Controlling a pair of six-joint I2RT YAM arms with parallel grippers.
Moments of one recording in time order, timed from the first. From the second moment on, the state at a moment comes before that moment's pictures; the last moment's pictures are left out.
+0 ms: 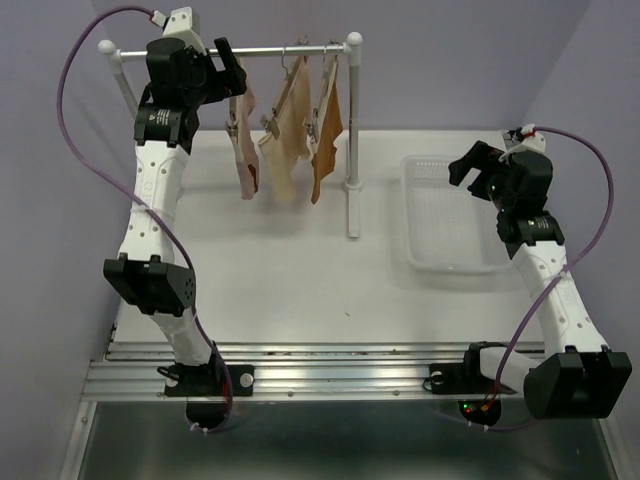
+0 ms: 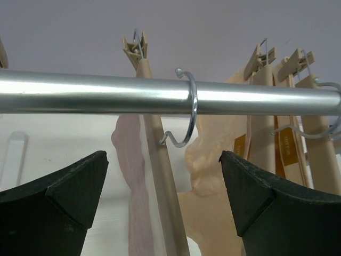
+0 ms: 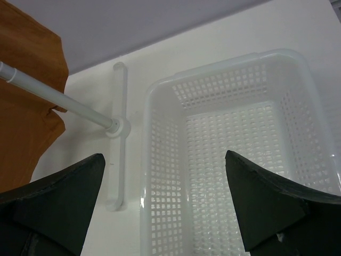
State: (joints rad) left arm -0.10 1.72 2.09 -0.52 0.09 -0.29; right arm -0.01 1.12 1.06 -0.19 -0.06 0.39
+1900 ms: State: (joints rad) left arm -0.26 1.80 2.16 -0.62 -0.30 -0.09; right arm -0.01 1.18 1.06 -0.19 -0.21 0.33
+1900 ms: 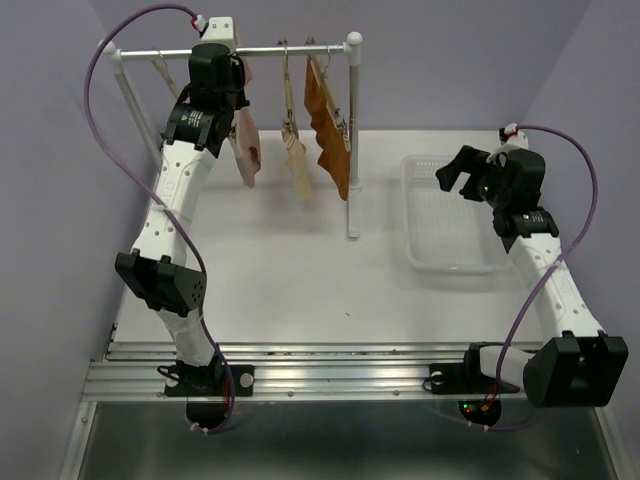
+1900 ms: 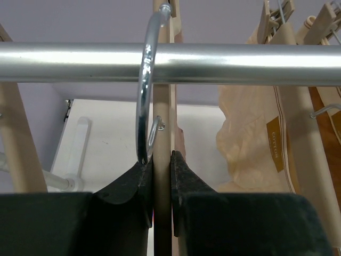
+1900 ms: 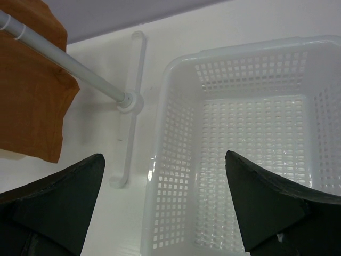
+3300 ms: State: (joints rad) left arm -0.48 1.02 1.09 -0.42 -0.21 -0.32; right arm -0.01 1.17 1.09 -0.20 -0.84 0.02
